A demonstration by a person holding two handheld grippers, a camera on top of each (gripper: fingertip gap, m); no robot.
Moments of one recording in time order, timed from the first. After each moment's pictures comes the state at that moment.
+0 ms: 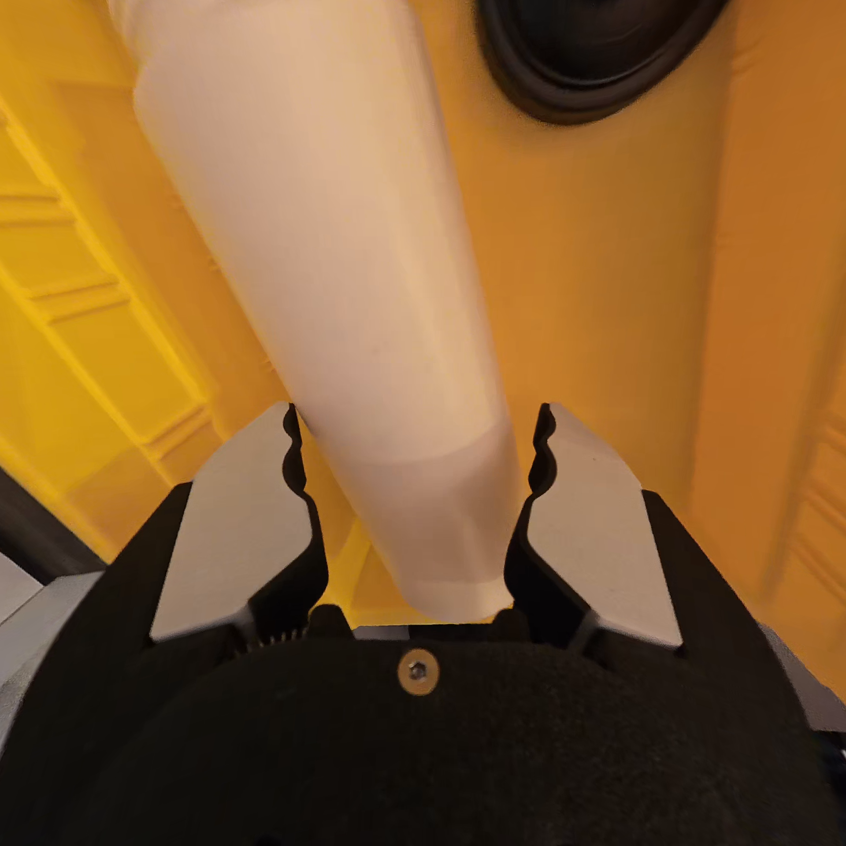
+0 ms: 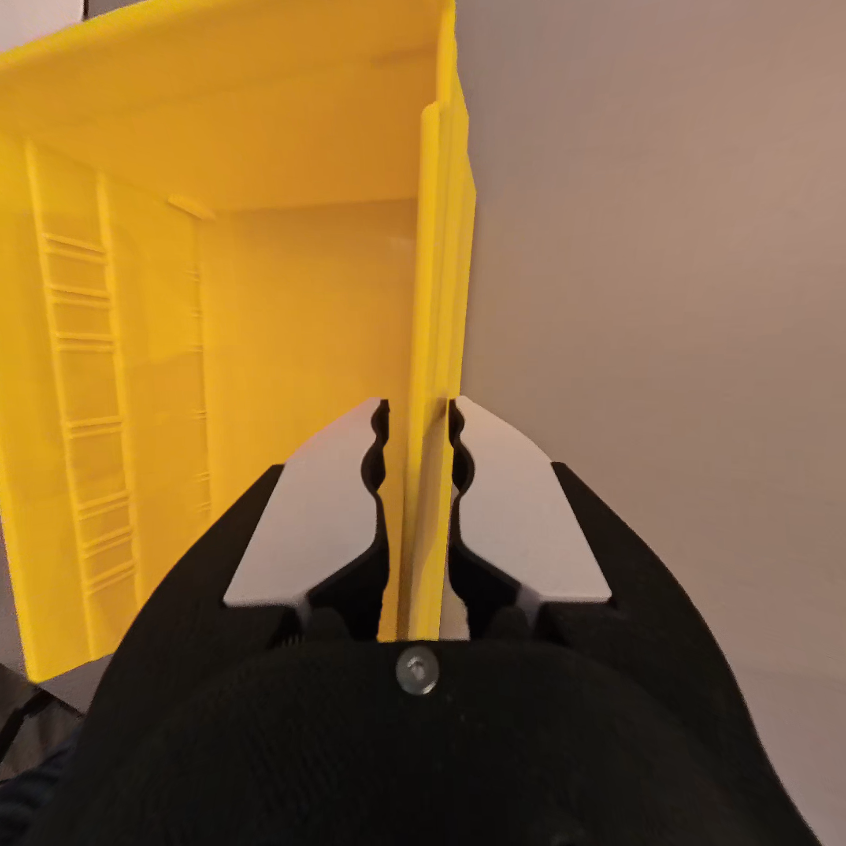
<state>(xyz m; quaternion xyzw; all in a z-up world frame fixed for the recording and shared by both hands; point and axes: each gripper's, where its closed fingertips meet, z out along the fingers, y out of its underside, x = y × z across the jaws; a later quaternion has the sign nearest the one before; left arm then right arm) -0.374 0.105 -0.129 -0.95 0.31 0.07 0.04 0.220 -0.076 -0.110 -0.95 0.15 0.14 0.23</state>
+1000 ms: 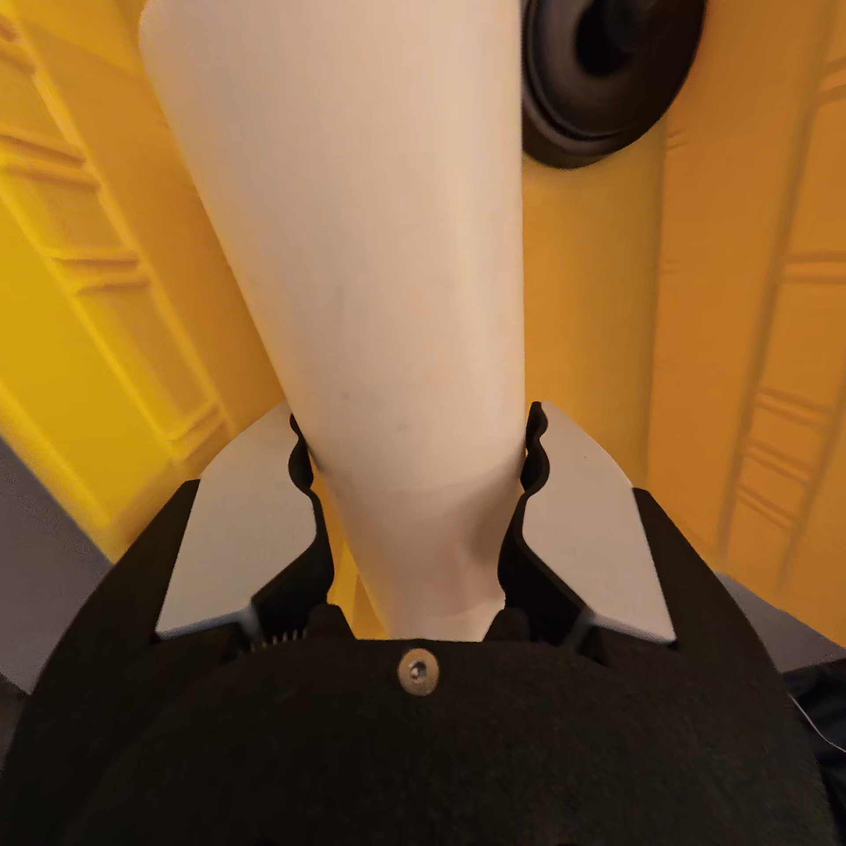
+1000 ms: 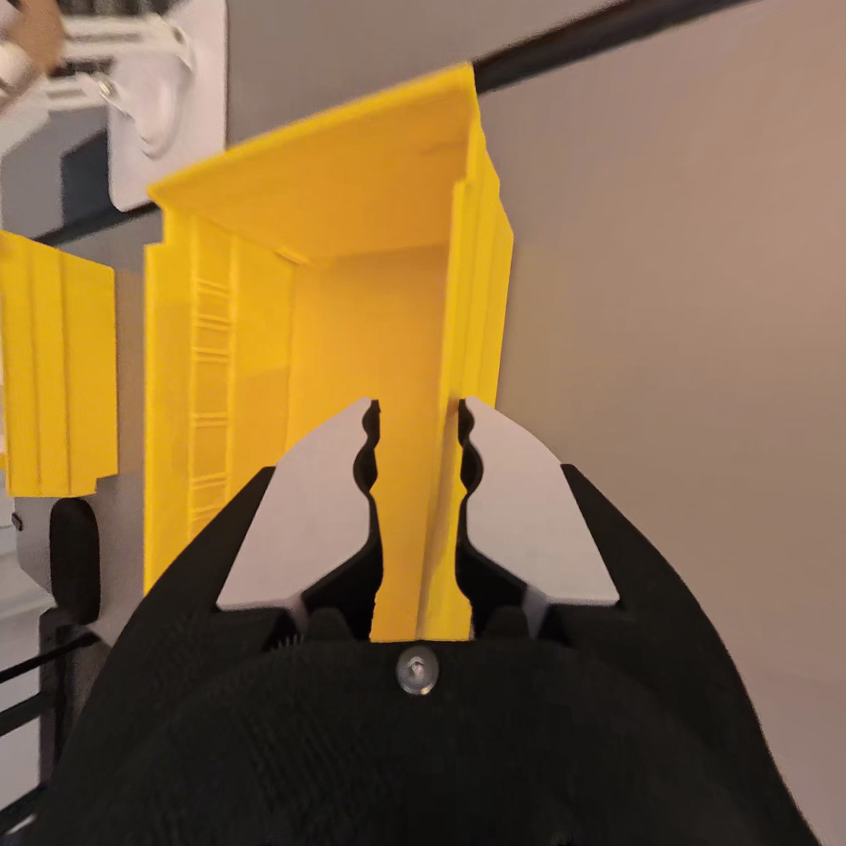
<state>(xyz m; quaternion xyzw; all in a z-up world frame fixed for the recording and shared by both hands) -0.377 0.109 -0.120 -0.96 0.28 -0.06 0.06 0.218 -0.076 -0.073 -0.92 0.19 0.21 0.29</state>
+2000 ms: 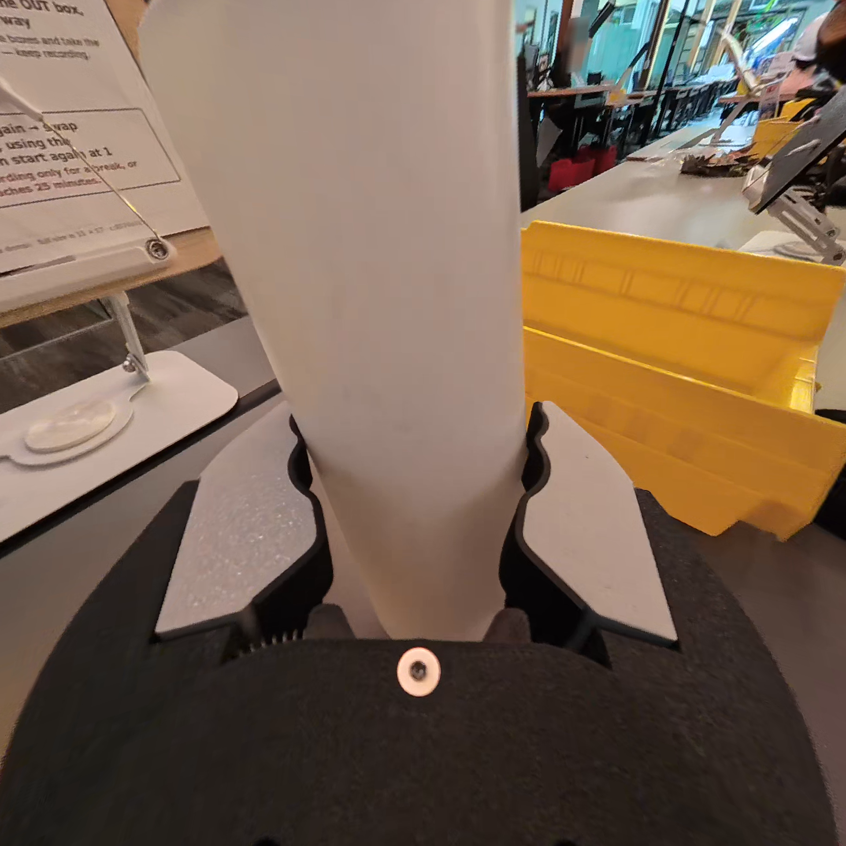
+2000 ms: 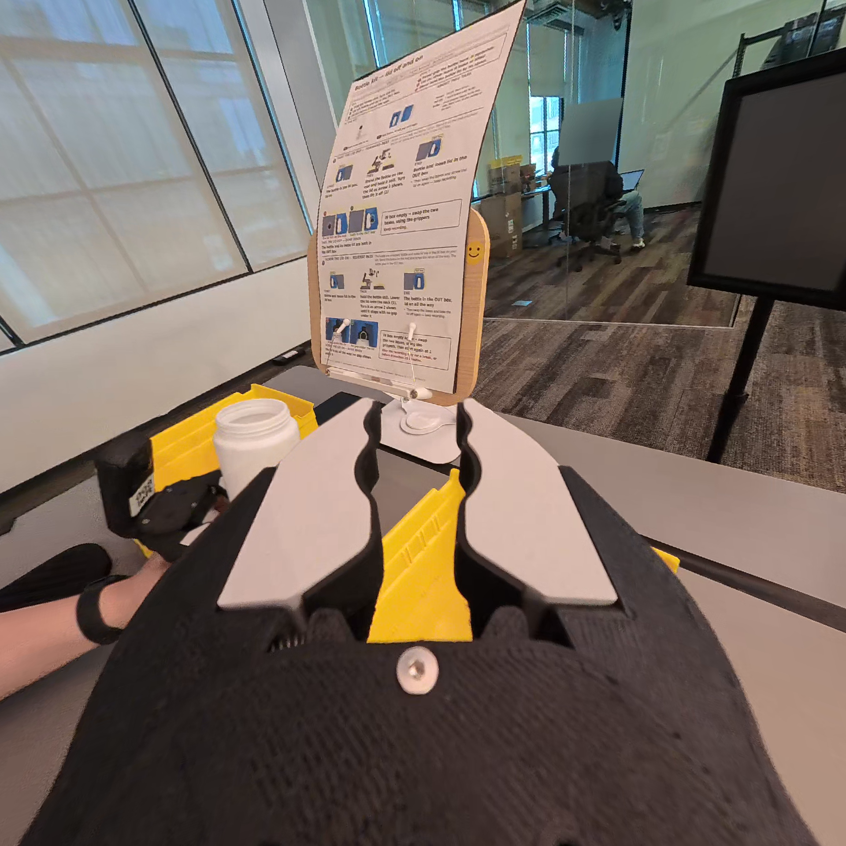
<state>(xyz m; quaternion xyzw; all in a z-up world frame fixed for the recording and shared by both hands) -0.059 -0.001 -0.045 -0.61 0.46 -0.36 0.54 0.135 -0.065 0.135 -0.70 -0.05 0.19 0.68</state>
